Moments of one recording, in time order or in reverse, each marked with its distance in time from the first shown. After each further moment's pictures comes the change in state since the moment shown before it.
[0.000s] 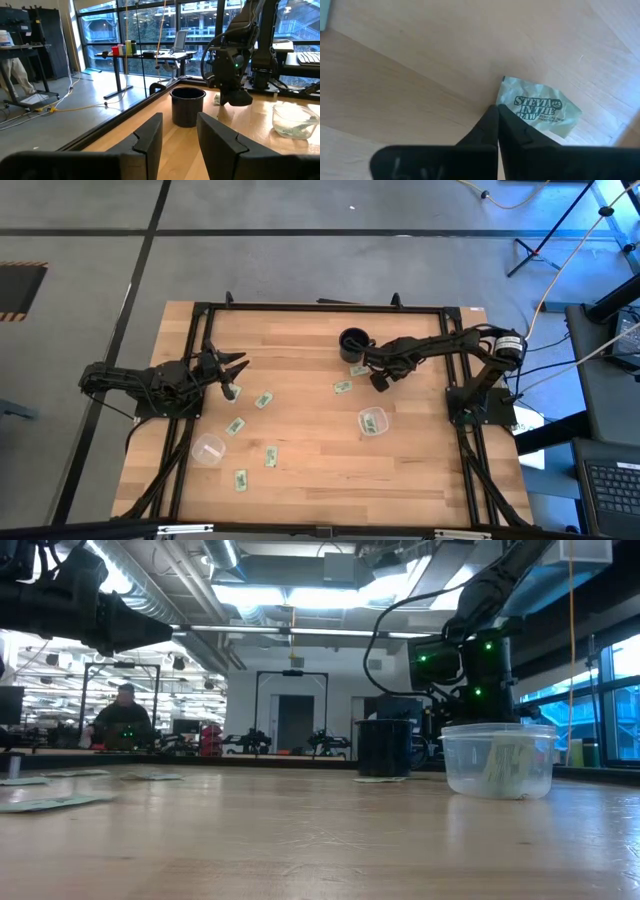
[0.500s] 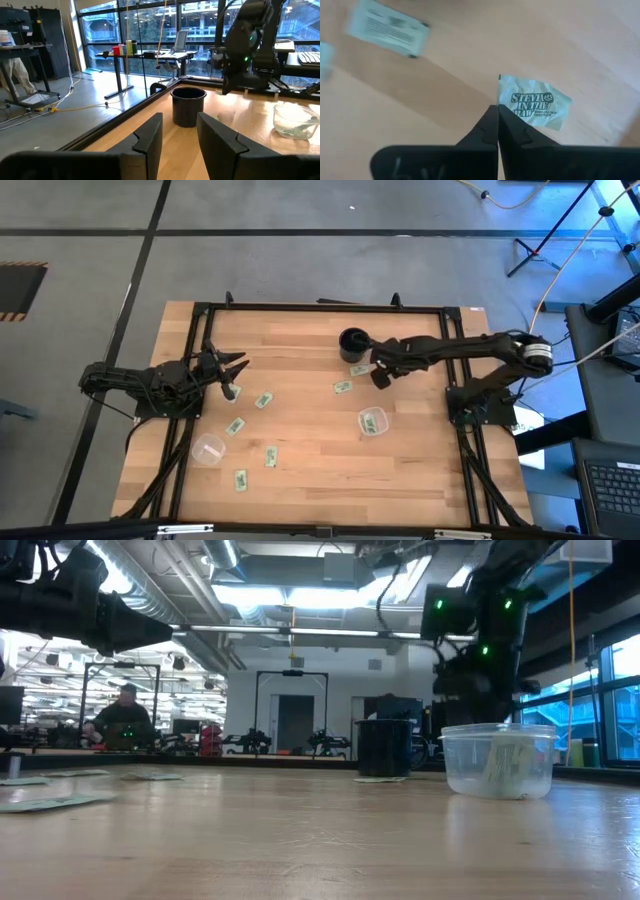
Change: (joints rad) left arm 0.000 0.000 0.000 0.000 -0.004 0.000; right arm 0.061 -0.241 -0.003 -0.001 0.012 0.015
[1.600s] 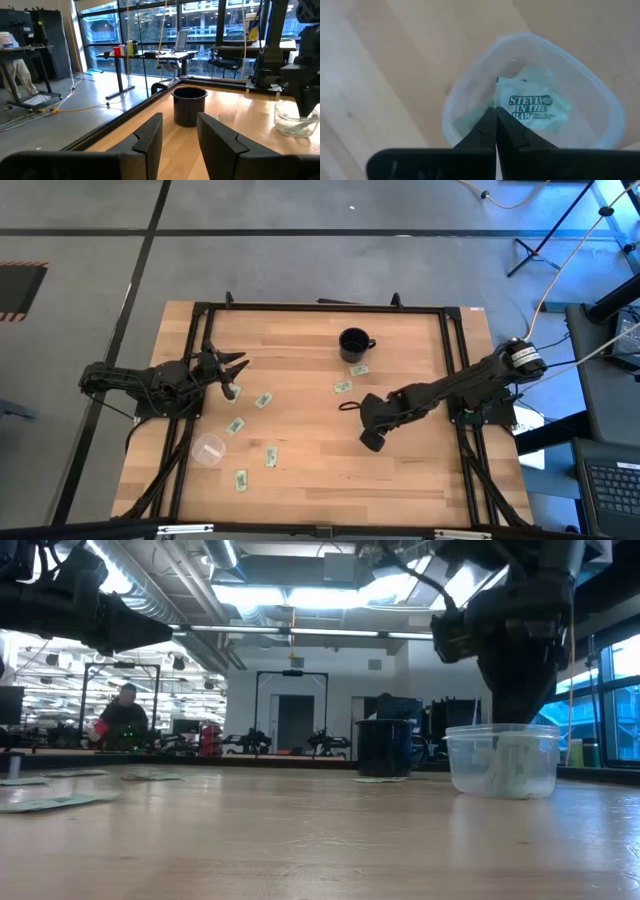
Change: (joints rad) left arm 0.000 0.000 0.000 0.000 -0.003 0.010; right arm 0.520 0.125 0.070 0.211 -0.233 0.153
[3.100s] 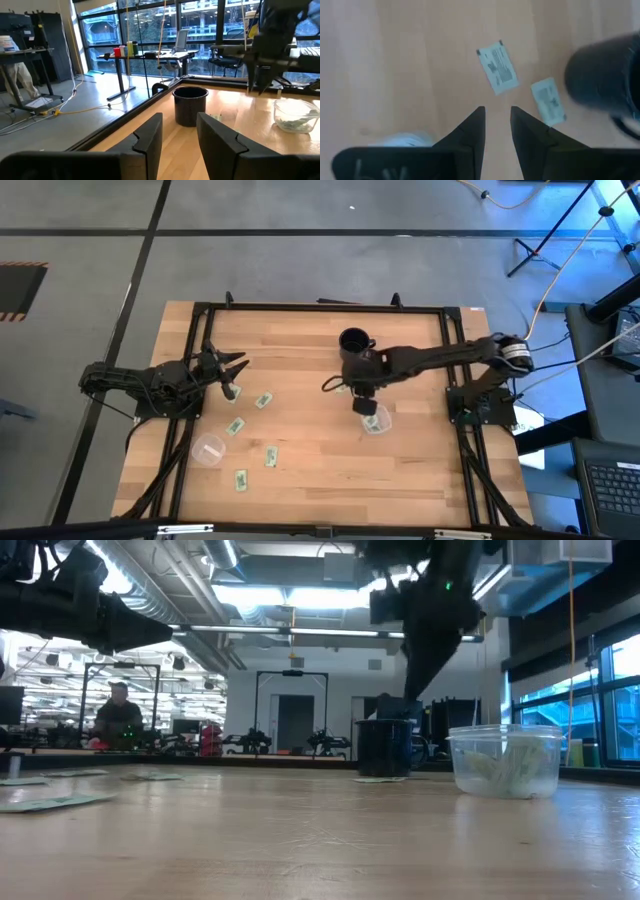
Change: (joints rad) left arm 0.000 0.000 0.000 0.000 0.000 0.023; right arm -0.279 0.073 0.308 -0.218 0.107 -0.791
